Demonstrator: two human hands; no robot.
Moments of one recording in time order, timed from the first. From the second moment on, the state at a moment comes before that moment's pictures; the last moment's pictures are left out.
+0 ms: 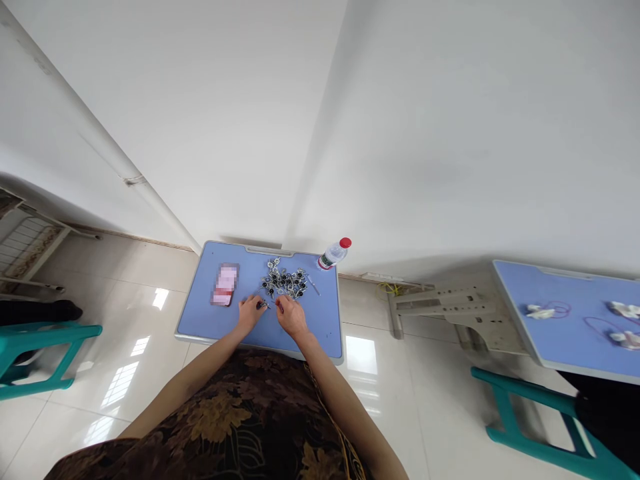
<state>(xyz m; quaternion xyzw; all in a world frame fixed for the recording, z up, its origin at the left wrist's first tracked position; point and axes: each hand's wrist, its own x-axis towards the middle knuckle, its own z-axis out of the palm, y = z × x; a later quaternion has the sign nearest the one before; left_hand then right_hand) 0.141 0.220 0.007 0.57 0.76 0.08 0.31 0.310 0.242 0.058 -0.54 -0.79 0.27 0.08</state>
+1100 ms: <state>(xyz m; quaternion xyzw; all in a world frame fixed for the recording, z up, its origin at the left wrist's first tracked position) 0.141 0.215 0.004 0.60 0.74 0.03 0.31 0.268 0.252 0.035 -0.52 -0.80 0.24 -0.17</state>
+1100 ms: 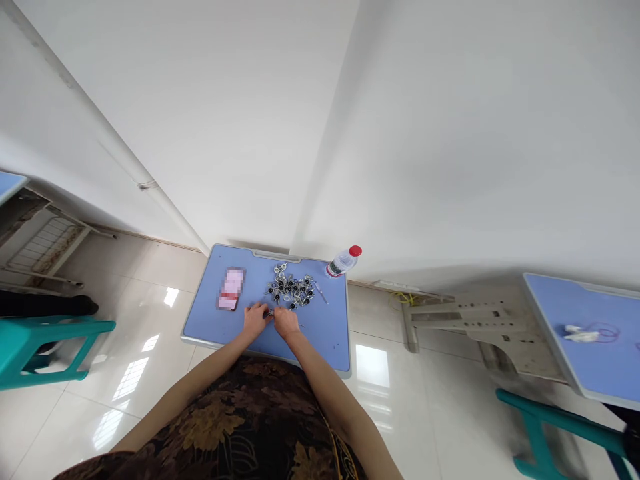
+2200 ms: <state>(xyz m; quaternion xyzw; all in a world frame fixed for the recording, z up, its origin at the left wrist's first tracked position) 0.137 0.210 0.005 0.63 0.71 0.00 0.31 0.287 0.271 0.009 -0.67 -0.65 0.35 -0.03</state>
